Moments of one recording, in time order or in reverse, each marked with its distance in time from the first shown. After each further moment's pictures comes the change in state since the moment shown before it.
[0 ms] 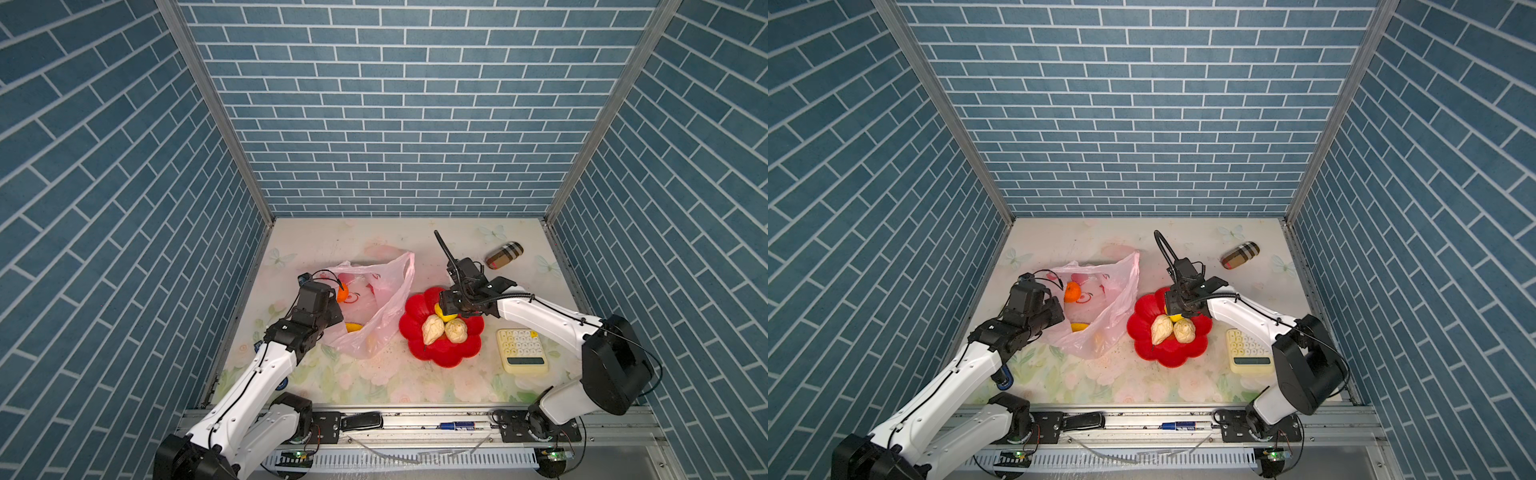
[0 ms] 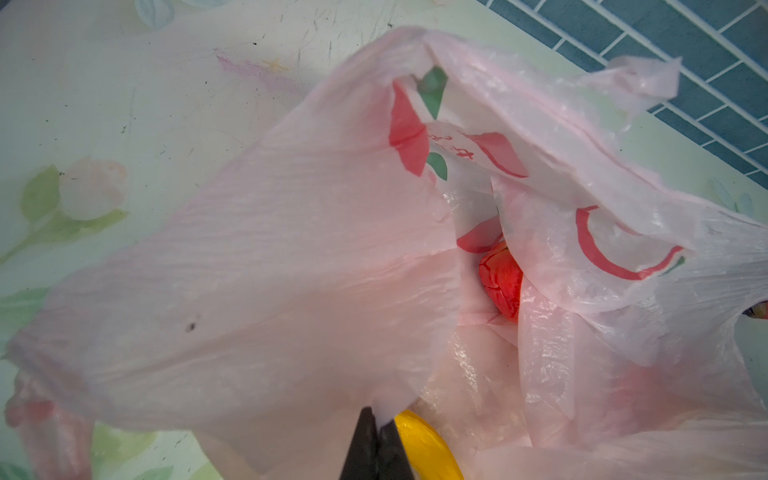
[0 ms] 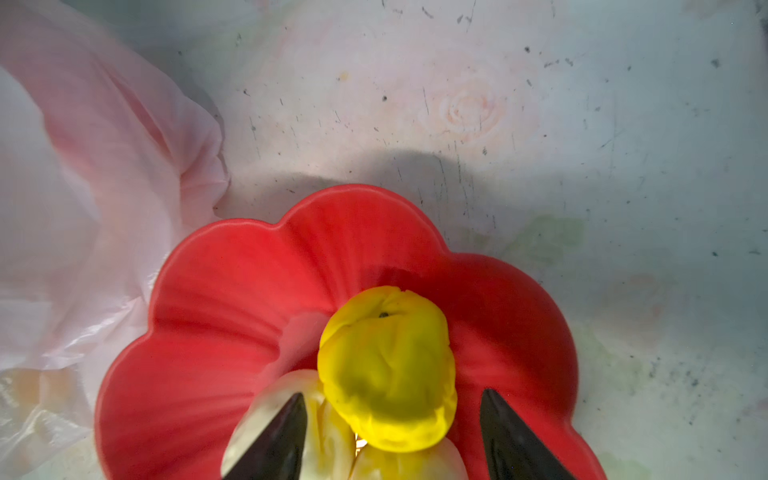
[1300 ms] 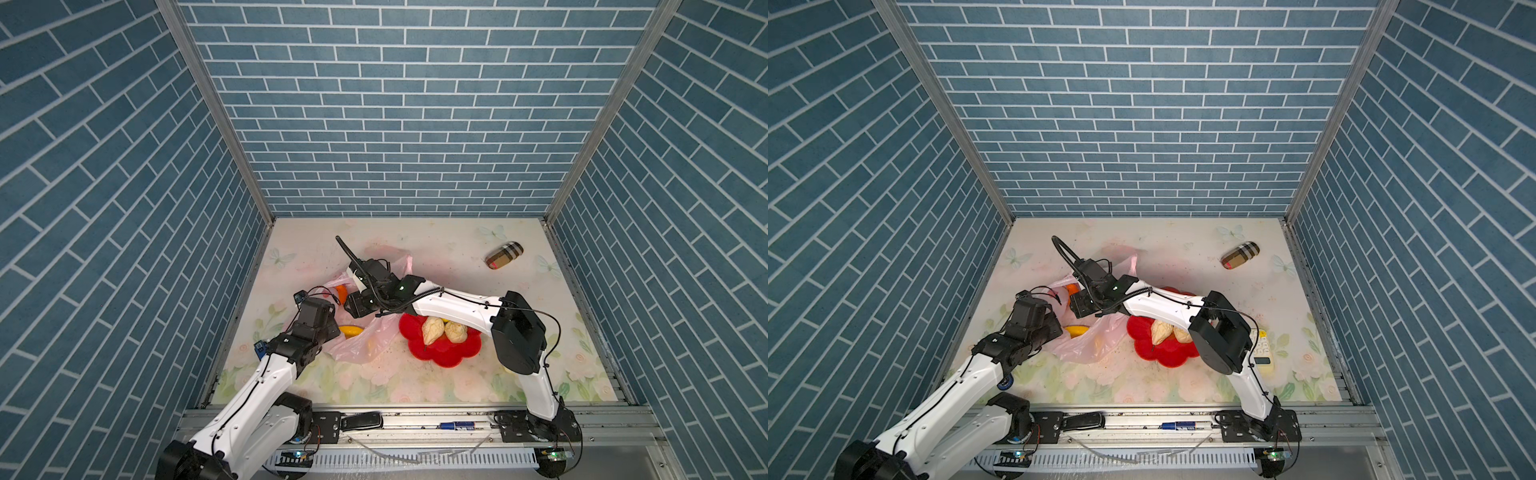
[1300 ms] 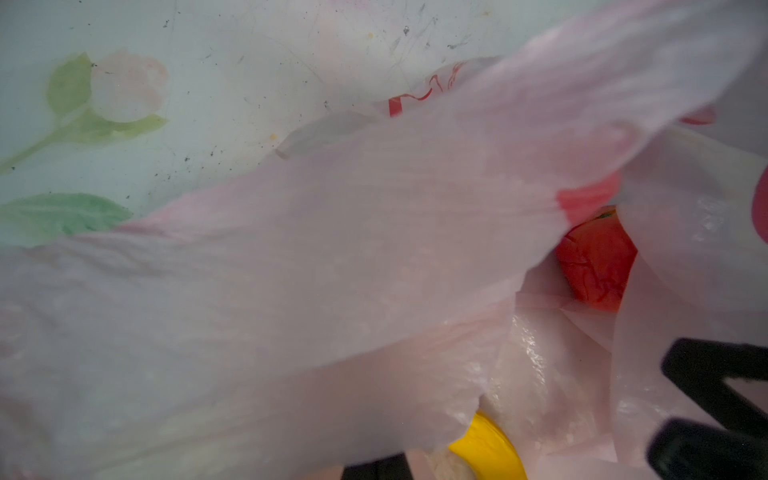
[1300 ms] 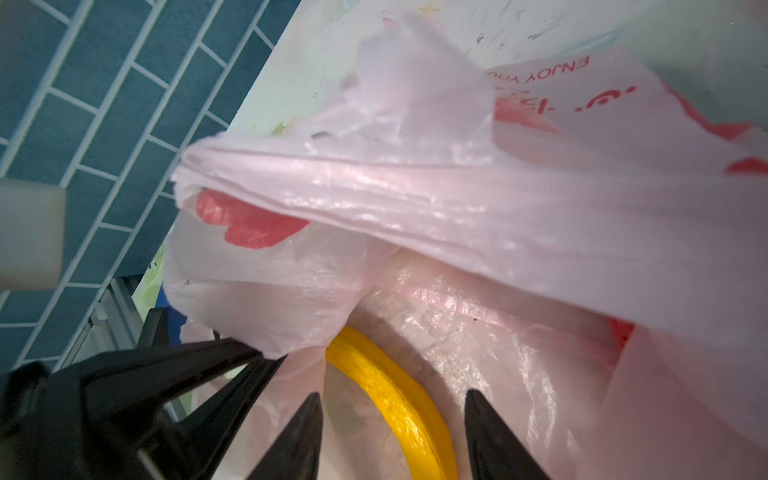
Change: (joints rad) left arm 0.003 -0.060 -0.154 0.013 -0.038 -0.080; right arm 0.394 0.612 0.682 0.181 -0.188 0.098
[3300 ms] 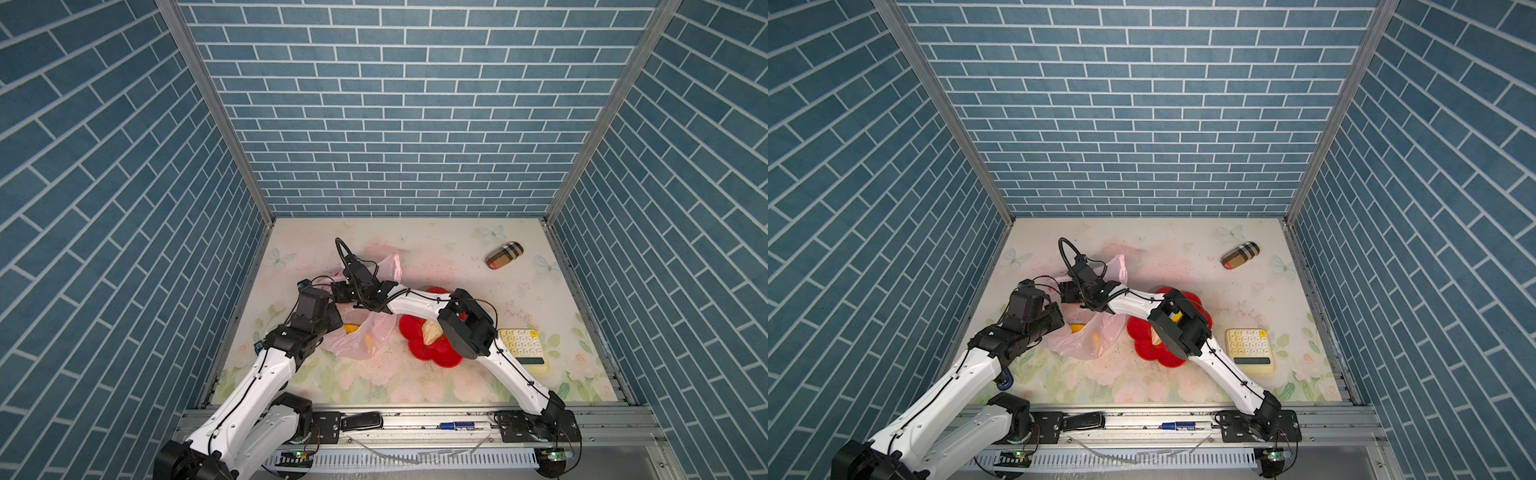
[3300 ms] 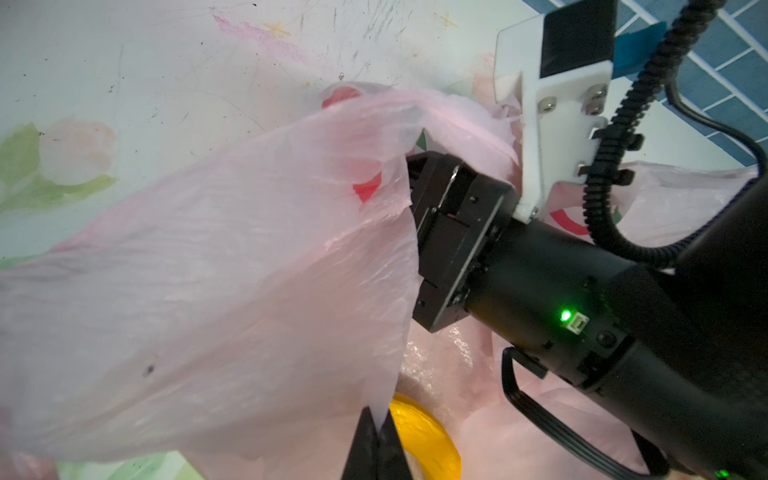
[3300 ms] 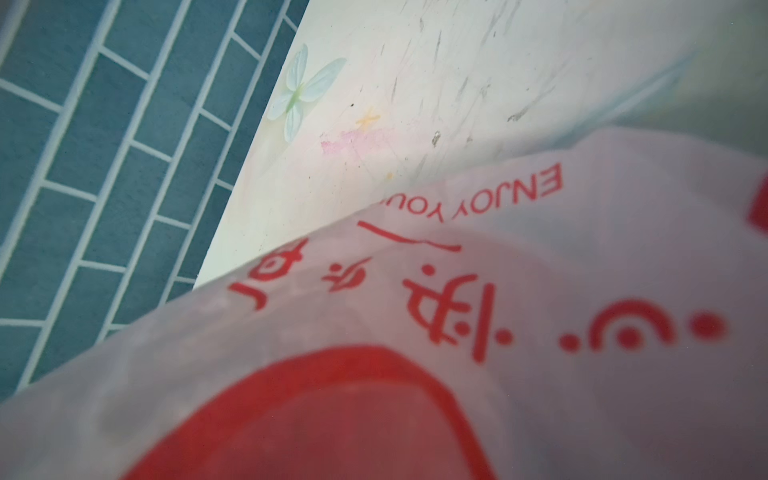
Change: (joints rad) left arm 0.000 0.021 0.093 -0.001 0.063 0.055; right arm -0.048 0.444 0.321 0.324 0.056 0.243
